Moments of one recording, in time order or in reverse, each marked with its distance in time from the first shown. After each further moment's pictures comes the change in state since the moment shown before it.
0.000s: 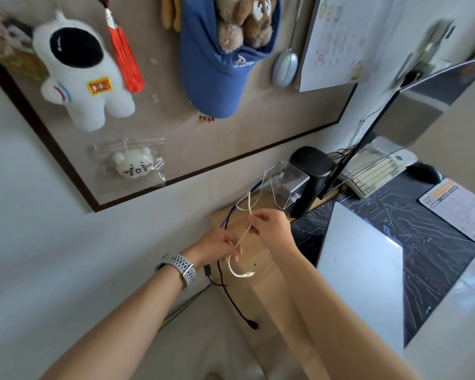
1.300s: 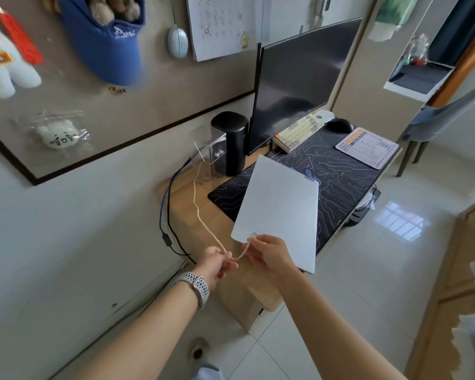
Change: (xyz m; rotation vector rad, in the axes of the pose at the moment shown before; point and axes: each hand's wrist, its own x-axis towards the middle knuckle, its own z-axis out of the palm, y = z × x) left_hand -0.081 0.014 0.230 -0.680 0.138 -0.377; right_hand -0.181 0.155 -0.117 0.614 0.034 0.391
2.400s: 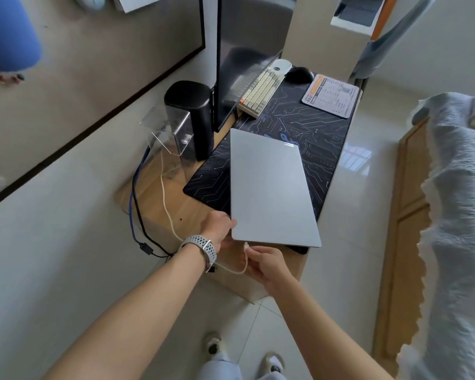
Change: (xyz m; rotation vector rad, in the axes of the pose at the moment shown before) left_hand 0.108 0.064 0.009 0.473 -0.173 0.103; right_hand 0.048 0.064 0.035 0.189 0.273 0.220
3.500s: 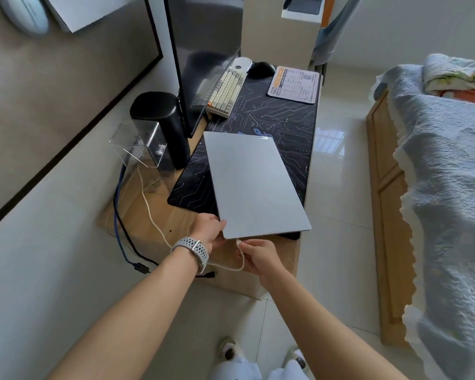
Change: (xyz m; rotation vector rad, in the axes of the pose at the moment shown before) left_hand 0.006 0.001 -0.002 -0.016 -0.041 -0.014; right_hand -0.014 -0.001 0.012 0.088 0.080 -0.106
